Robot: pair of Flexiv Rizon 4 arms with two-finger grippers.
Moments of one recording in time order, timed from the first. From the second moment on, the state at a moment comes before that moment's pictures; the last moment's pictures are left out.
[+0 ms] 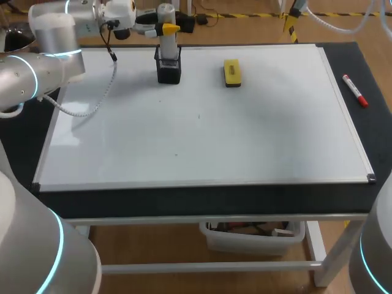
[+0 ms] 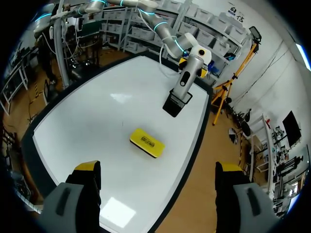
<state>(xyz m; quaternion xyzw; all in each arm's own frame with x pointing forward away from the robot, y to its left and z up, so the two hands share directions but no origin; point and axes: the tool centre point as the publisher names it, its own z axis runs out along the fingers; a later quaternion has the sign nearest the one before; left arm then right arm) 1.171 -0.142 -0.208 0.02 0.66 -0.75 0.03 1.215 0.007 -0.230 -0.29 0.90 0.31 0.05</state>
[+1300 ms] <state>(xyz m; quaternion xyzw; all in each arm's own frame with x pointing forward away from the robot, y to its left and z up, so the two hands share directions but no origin) 1.181 -0.145 -0.260 0.03 0.67 -0.74 0.04 1.215 0.007 -0.230 -0.29 0.90 0.31 0.05</state>
